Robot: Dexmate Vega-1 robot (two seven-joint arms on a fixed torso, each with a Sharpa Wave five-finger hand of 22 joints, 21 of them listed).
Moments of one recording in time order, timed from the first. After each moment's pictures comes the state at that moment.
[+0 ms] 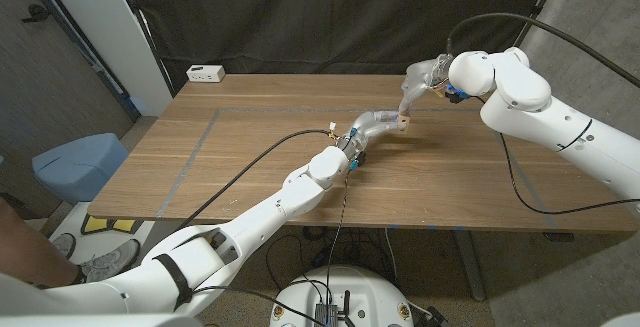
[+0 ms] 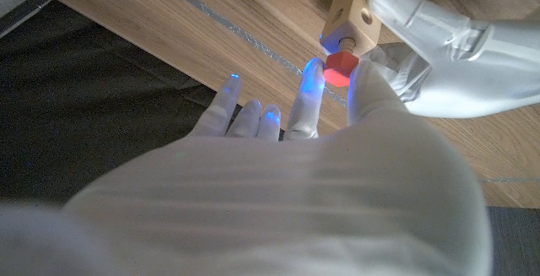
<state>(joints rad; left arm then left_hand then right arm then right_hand) 0.60 0.14 0.79 -1.13 -0.17 -0.25 0.11 0.96 0.07 0.26 -0.15 0.23 0.85 -0.18 0.20 0.20 0.87 -0.21 0.22 0.52 0.42 -0.05 0.21 0.19 0.14 0.12 0.21 0.19 -0.46 -0.96 -0.68 -2.12 -0.67 -0.58 0.76 0.89 0.01 0.36 -0.13 0.18 0.96 -0.03 0.54 0.24 0.37 -0.05 0.22 0.20 0.33 -0.02 0.23 0.20 0.54 0.06 0.20 0.16</state>
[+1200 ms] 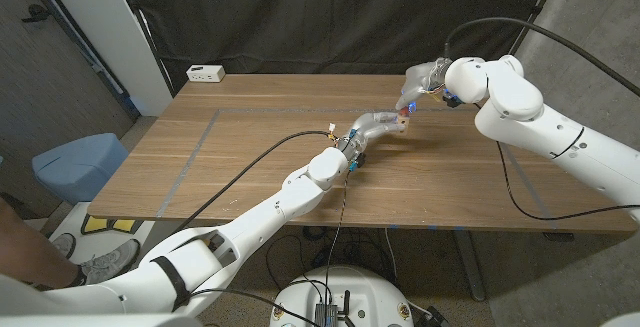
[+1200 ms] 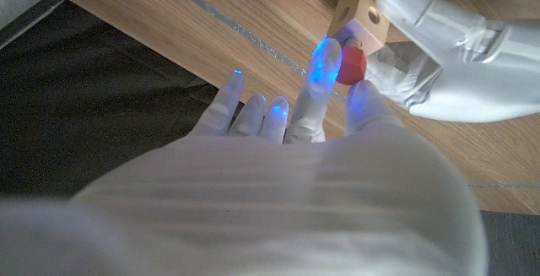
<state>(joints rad) 0.61 0.16 0.79 -1.16 -0.17 -0.23 0.12 0.96 0.07 0.27 -0.15 0.23 0.85 -0.18 0.20 0.20 0.87 -0.22 0.21 0.52 0.42 -0.05 0.21 0.19 0.14 0.12 0.21 0.19 -0.49 -0.94 -0.70 -2.13 -0.74 -0.61 0.75 0.81 0.02 0.34 -0.12 0.18 1.16 -0.02 0.58 0.21 0.49 -0.09 0.22 0.19 0.41 -0.04 0.23 0.19 0.59 0.04 0.20 0.16</state>
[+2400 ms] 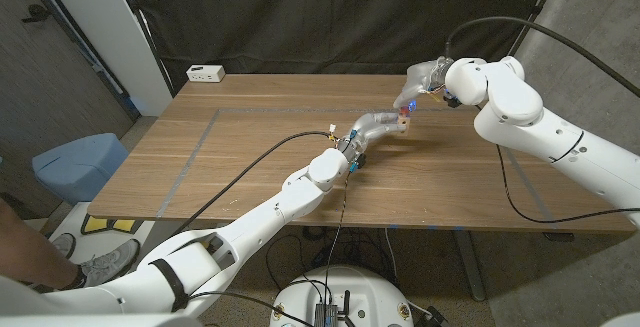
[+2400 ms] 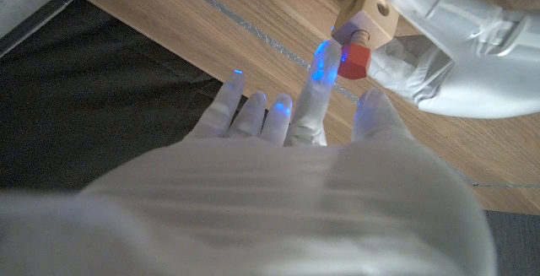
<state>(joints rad) 0.62 0.16 0.79 -1.18 -0.17 -0.23 0.12 0.95 0.07 0.27 -0.16 0.23 0.85 -0.18 0.20 0.20 0.87 -0.22 0.21 0.52 0.43 -0.05 0.21 0.19 0.14 0.12 0.21 0.19 -0.51 -0.94 -0.68 -2.15 -0.78 -0.63 0.77 0.65 -0.02 0.27 -0.09 0.17 1.14 -0.01 0.53 0.19 0.50 -0.08 0.19 0.19 0.41 -0.04 0.22 0.19 0.58 0.05 0.19 0.16</state>
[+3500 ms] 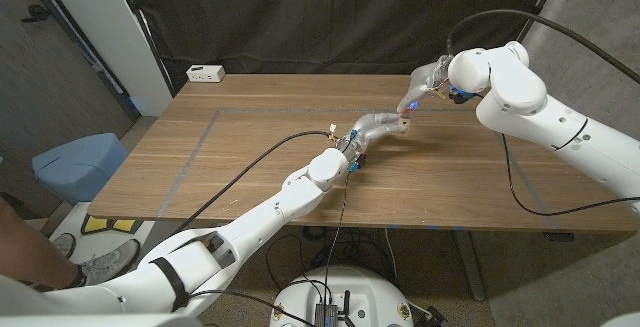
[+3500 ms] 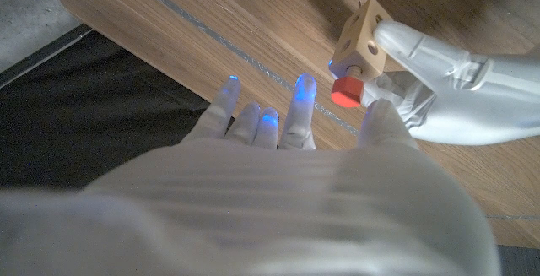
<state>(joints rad) 0.62 0.16 0.80 -1.16 -0.17 -0.23 0.11 0.94 0.07 0.28 -0.16 0.23 0.84 -0.17 0.20 0.20 0.87 -0.21 0.21 0.52 0.43 -0.05 0.21 0.19 0.14 0.12 0.21 0.19 -0.44 -0.95 -0.70 -2.15 -0.80 -0.63 0.96 0.59 -0.02 0.24 -0.12 0.18 0.71 0.02 0.37 0.25 0.31 0.04 0.18 0.20 0.30 0.03 0.19 0.19 0.49 0.10 0.18 0.16</state>
